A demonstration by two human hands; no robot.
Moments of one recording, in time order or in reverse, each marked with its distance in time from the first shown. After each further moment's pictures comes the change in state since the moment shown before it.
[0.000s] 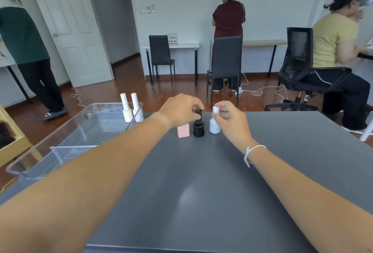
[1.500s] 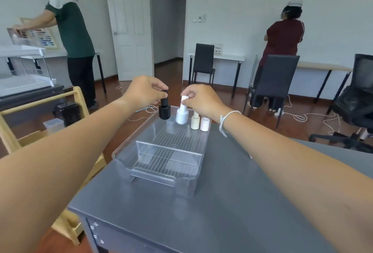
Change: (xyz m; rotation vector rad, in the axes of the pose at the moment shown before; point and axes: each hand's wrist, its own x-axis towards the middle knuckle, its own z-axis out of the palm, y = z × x) left_hand -0.107 -0.200 -0.137 -0.449 0.470 -0.457; right_hand 0.033 -0.189 0.202 -0.238 -0.464 -0.275
